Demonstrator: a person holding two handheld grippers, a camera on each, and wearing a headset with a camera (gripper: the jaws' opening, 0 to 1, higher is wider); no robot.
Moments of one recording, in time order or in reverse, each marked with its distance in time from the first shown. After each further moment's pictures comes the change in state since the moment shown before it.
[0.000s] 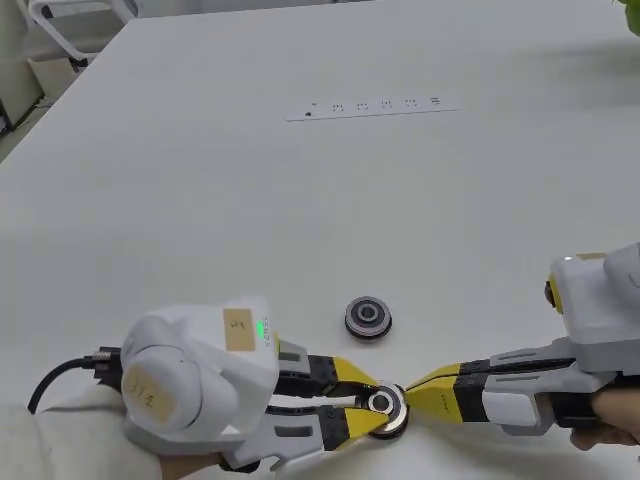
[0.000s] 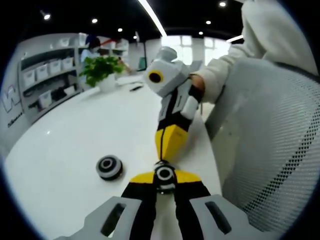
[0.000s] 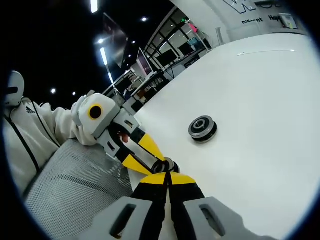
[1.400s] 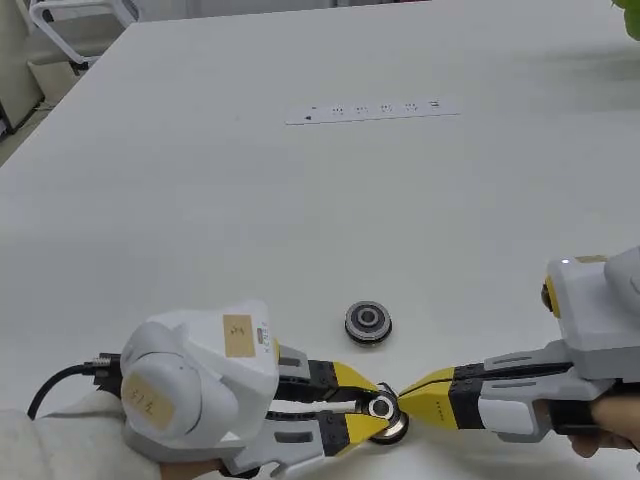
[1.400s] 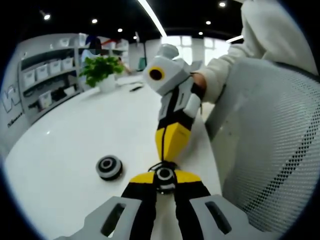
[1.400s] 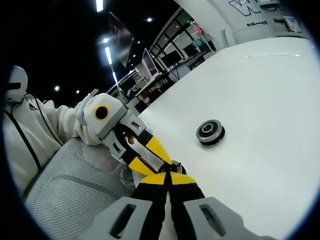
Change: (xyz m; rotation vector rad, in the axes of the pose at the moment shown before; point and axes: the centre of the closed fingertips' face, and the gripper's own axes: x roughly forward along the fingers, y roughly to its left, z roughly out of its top) left arm 0.000 0.000 0.001 0.000 -0.003 0.000; right arm 0.001 0.008 0.004 -0.029 -0.006 0.031
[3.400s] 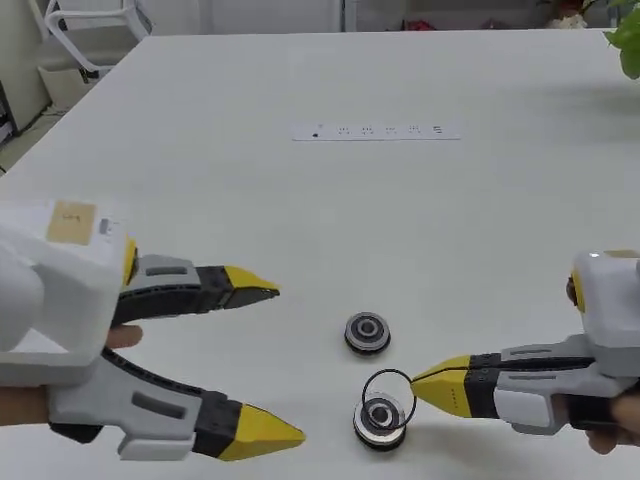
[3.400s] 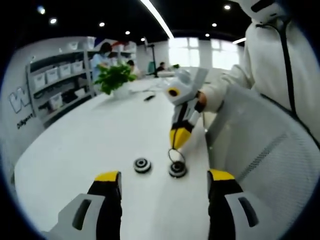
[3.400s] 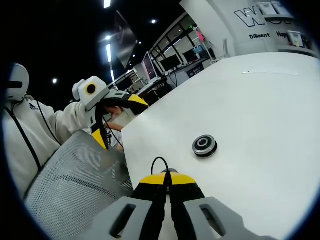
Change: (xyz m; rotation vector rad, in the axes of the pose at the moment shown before) left arm -0.109 0.026 0.033 -0.011 -0.005 0.090; right arm -0.020 0.006 0.022 -0.085 -0.026 -0.070
